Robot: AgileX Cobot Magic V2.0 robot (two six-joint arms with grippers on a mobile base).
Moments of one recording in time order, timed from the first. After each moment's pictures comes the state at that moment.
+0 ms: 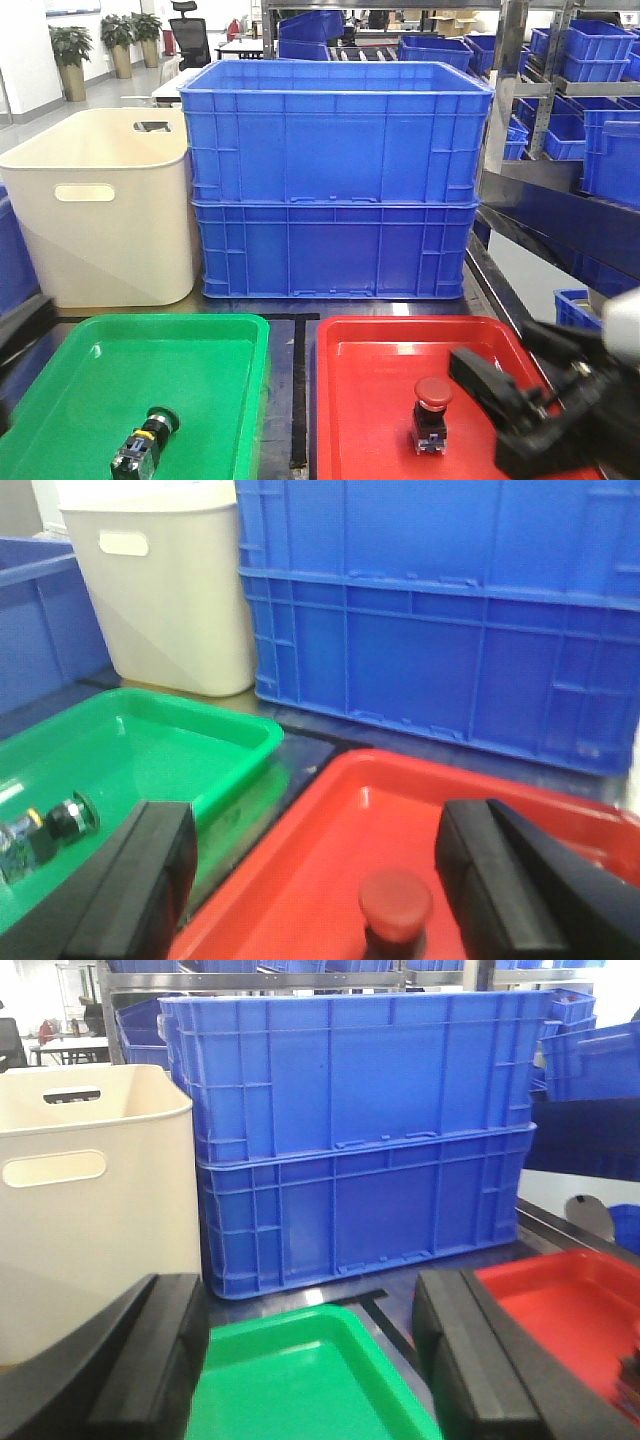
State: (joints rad) left arm -0.35 0.75 -0.67 -0.08 0.02 0.08; right arm 0.32 0.94 -0.62 -1.09 -0.19 1.11
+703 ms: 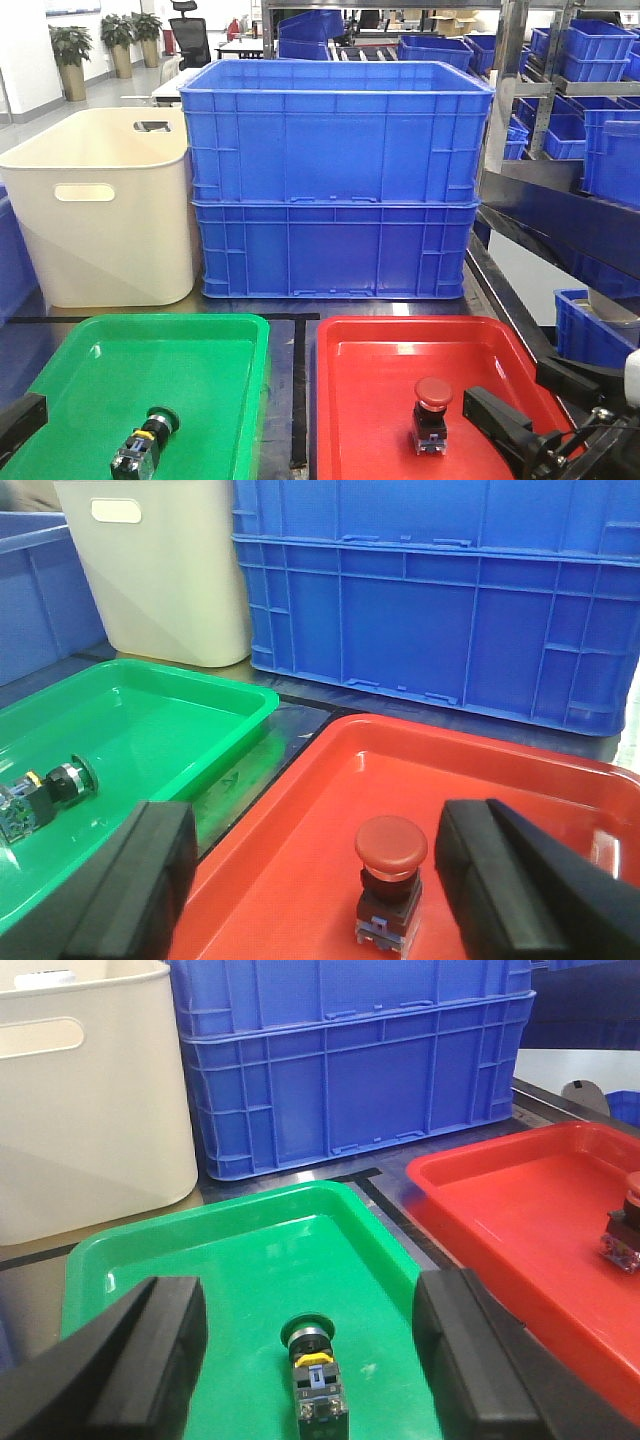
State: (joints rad) left arm -0.35 0.69 -0.57 -0.08 0.15 0.10; right arm 0.32 0.89 -0.56 -1.09 -0.18 1.12
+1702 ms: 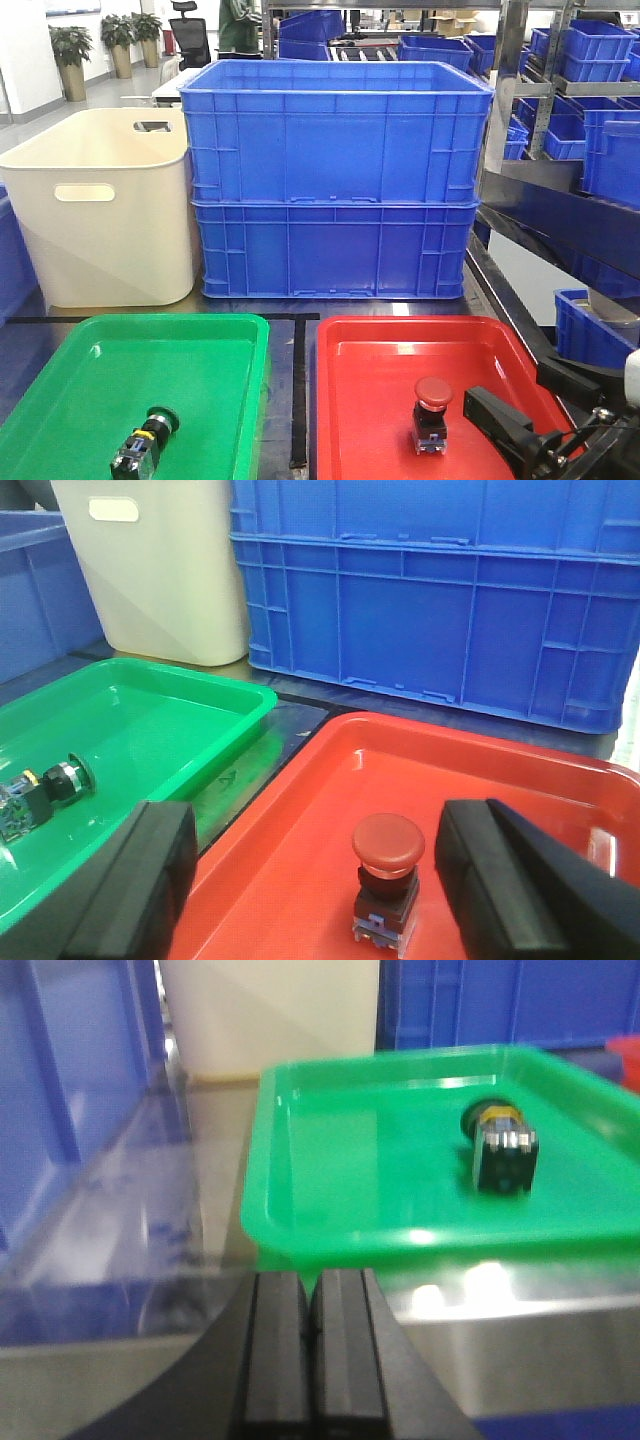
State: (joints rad) left arm -0.04 -0.01 0.03 -0.07 0.21 0.10; right arm 0.32 0.89 -0.56 -1.09 -0.18 1.12
